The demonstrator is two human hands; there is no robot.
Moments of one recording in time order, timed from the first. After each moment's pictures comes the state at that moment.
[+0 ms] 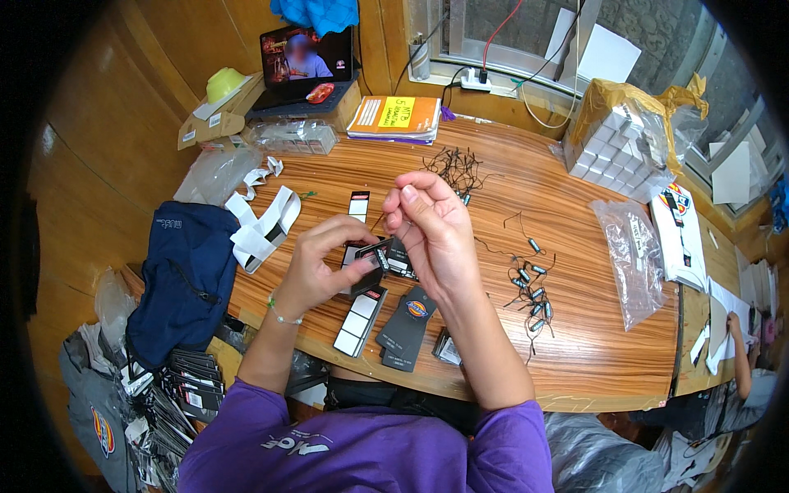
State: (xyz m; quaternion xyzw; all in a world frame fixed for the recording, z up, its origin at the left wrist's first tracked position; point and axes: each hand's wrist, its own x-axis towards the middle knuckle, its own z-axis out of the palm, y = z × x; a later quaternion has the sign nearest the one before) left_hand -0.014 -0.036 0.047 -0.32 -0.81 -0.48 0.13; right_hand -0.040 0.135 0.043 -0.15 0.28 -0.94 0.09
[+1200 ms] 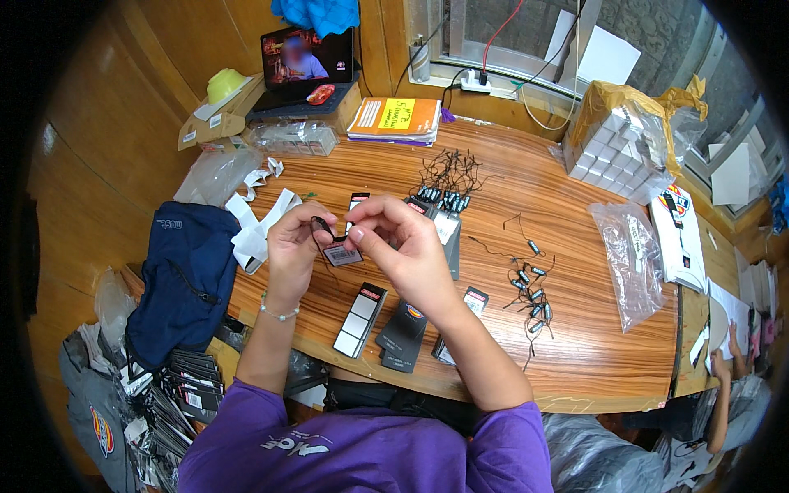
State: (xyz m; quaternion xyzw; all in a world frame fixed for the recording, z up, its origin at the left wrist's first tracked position) left_hand -0.025 -0.053 0.029 -0.26 -0.63 -0.72 0.13; right_hand -0.023 0.119 0.050 -0.24 0.54 -0.80 0.06
